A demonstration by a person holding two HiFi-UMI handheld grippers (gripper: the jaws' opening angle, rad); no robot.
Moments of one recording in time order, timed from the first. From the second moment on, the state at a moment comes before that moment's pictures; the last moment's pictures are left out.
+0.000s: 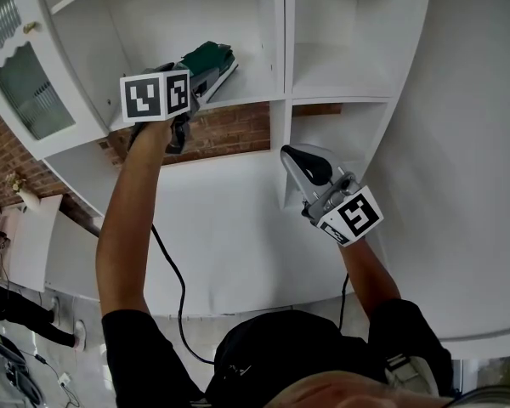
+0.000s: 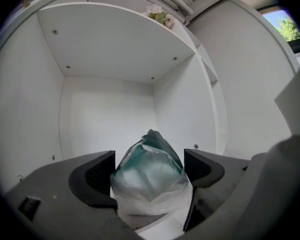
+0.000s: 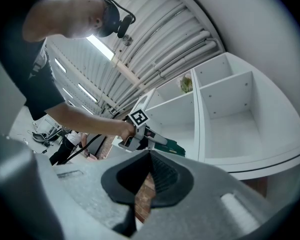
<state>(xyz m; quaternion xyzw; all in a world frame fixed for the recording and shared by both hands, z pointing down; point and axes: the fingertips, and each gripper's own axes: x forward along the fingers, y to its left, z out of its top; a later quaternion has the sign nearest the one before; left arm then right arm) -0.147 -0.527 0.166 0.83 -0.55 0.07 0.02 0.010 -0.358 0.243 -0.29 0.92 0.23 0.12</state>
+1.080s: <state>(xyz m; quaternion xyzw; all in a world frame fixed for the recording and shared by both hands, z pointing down) -0.096 -0.331 0.172 0.84 -0.50 -0.13 -0.18 -0.002 -0.329 0.225 -0.29 0.92 0.20 0.18</state>
